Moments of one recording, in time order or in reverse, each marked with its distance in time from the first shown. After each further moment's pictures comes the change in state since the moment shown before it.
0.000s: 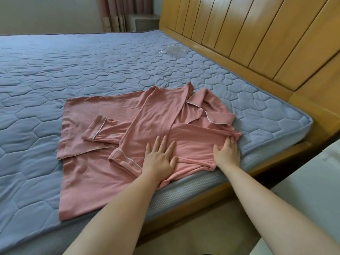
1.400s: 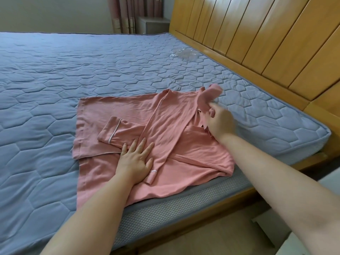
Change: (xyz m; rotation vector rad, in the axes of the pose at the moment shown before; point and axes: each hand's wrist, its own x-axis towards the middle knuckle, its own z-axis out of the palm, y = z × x) left_hand -0.018 -0.105 -0.003 0.024 0.034 -0.099; right_hand 0.039 -0.118 -0.029 0.178 0.219 -0.542
